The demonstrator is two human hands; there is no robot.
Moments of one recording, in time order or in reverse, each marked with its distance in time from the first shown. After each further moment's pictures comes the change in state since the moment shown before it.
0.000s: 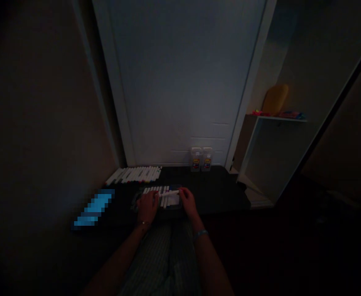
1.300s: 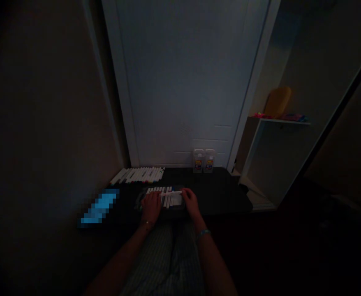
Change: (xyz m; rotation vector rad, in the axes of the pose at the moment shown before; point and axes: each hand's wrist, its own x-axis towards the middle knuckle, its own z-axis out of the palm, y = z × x) left_hand -0.002 0.004 -0.003 0.069 0.014 0.029; right_hand -0.002 -0.005 0.000 -0.038 0.029 0.028
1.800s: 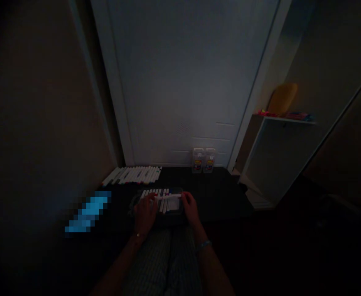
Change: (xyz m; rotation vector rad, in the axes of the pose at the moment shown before) left_hand -0.005 -0.006 0.000 -0.203 0.028 -0.038; right_hand -0.001 0.003 -0.001 0.006 -0.007 -0.004
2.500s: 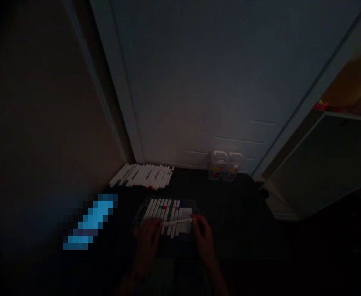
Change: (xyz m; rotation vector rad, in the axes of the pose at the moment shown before) left_hand -0.006 -0.008 -0.009 -0.066 -0.190 -0.140; right_hand -0.002 -0.004 -0.001 -0.157 -0.022 0.232
